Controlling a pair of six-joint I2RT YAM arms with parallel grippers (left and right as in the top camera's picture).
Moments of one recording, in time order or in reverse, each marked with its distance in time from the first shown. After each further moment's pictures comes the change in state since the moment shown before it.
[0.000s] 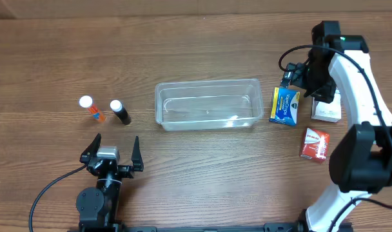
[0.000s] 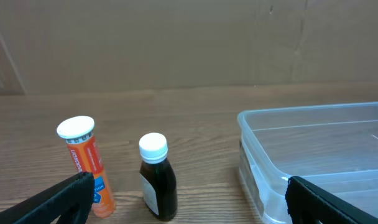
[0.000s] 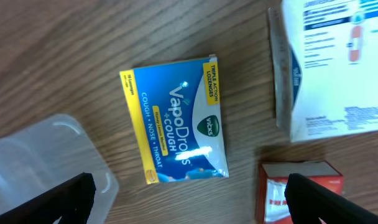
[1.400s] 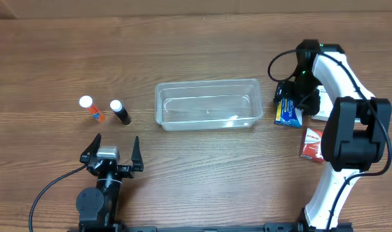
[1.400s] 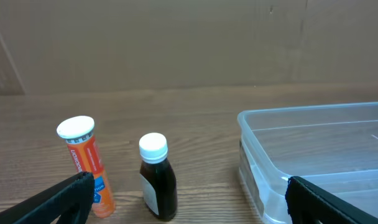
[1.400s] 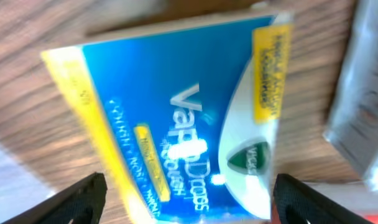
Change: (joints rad) left arm 0.000 0.000 0.000 0.000 0.000 0.000; right arm 0.010 0.192 -0.005 -0.039 -0.014 -0.029
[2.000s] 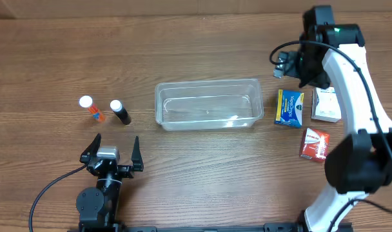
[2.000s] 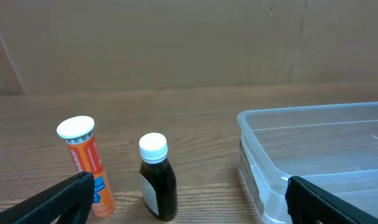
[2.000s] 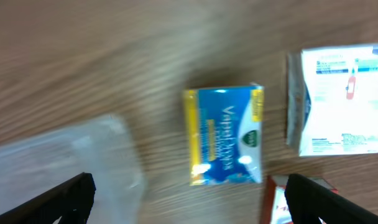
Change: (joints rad) left arm 0.000 0.000 0.000 0.000 0.000 0.000; right arm 0.048 -0.192 0.123 0.003 0.048 -0.003
